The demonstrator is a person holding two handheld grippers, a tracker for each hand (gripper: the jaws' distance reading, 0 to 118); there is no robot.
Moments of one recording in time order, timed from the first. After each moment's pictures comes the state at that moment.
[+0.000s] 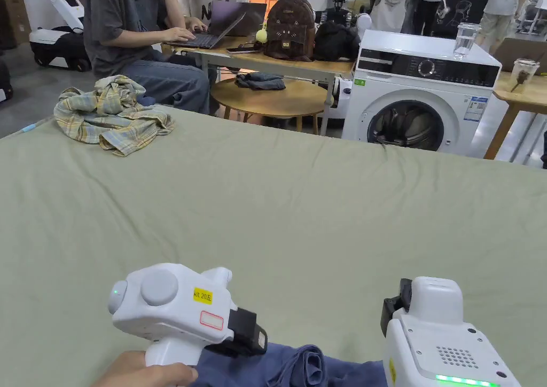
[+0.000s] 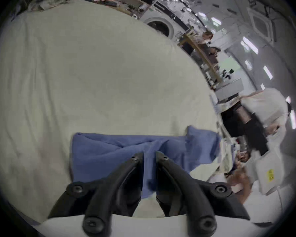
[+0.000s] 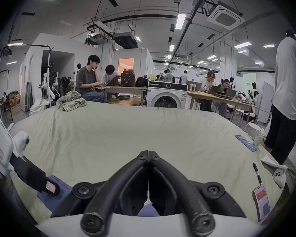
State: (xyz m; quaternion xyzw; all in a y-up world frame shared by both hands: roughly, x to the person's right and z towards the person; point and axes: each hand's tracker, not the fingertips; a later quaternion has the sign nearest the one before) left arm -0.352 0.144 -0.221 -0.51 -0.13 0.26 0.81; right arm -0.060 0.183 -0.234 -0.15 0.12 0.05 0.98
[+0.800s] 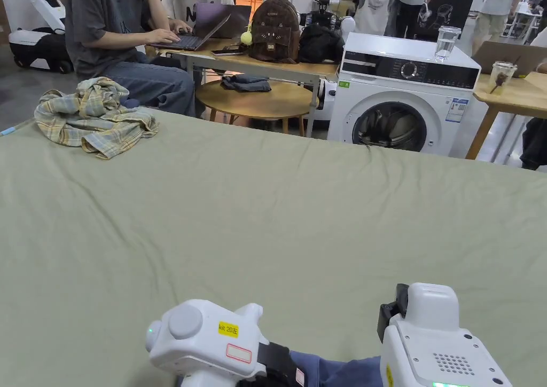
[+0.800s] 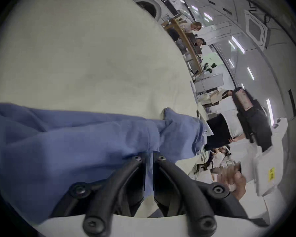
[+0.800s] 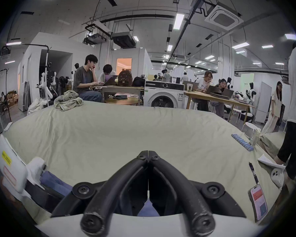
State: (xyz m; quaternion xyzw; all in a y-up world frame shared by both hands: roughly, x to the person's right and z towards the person) left arm -0.309 0.108 -0.231 -0.50 -0.25 0.35 0.75; right arm -0.045 0.183 -0.228 -0.15 0.10 0.05 0.98
